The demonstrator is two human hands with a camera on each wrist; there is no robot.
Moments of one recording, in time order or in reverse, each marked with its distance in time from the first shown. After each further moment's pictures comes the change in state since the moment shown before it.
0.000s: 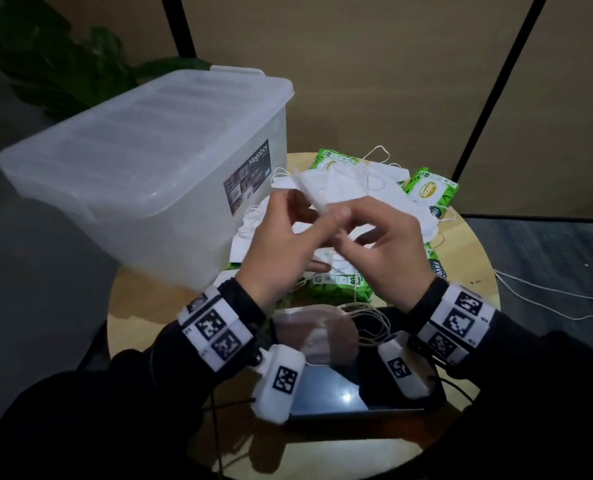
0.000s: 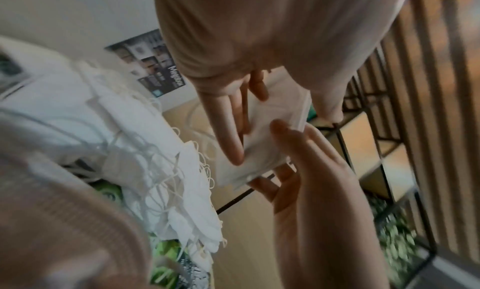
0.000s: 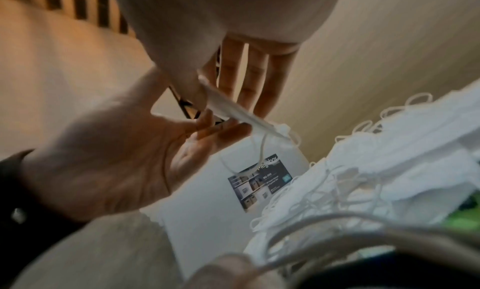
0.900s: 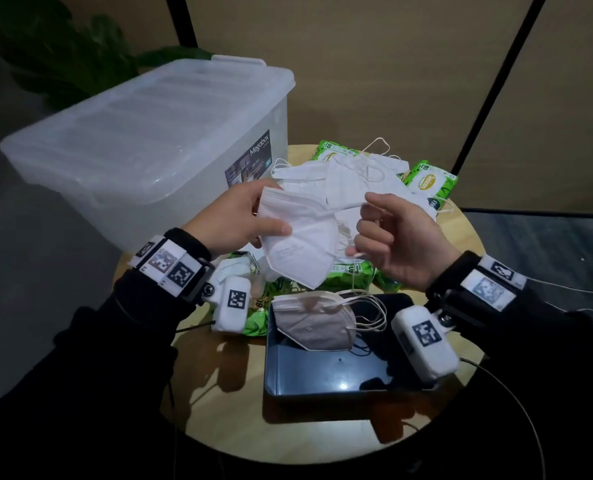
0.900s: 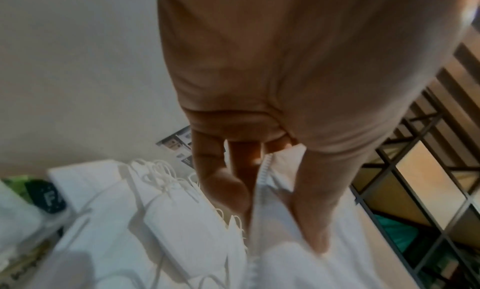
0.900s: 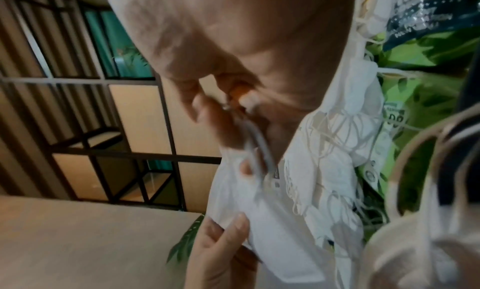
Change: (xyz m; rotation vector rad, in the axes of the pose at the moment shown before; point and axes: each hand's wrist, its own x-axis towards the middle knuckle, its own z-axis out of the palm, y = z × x) left_hand 0.041 -0.005 -0.080 0.441 -0.276 0.025; right_hand 0.013 0.001 -0.027 1.004 -0.166 0.950
